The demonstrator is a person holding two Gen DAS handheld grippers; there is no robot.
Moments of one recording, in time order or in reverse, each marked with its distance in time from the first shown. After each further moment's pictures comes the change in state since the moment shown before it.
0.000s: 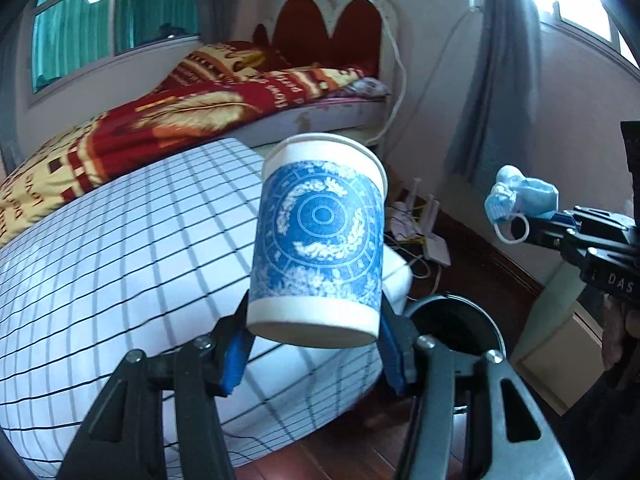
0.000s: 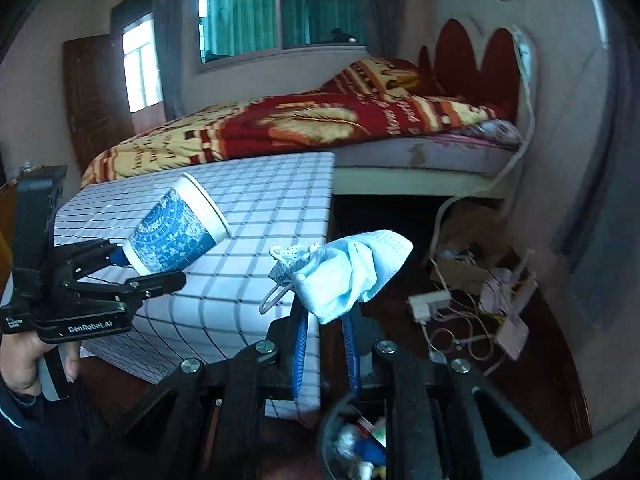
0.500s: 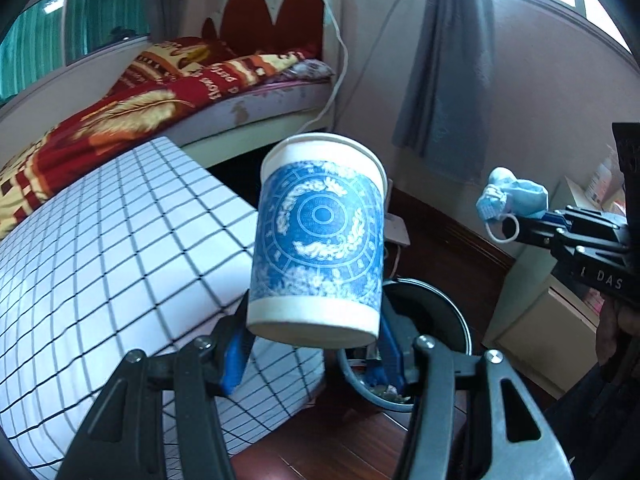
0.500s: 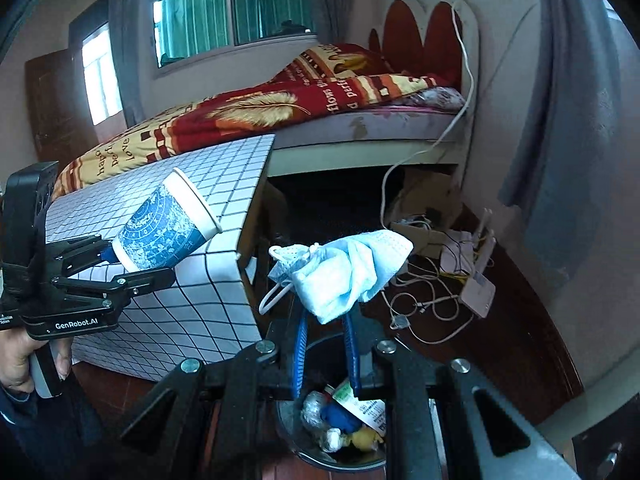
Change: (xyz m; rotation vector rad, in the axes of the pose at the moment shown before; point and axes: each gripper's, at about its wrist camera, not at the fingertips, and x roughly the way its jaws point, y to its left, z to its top) left arm 0.019 -0.070 -0.007 0.094 0.049 -0.116; right arm -0.033 -0.061 -0.050 0.103 0.034 -0.104
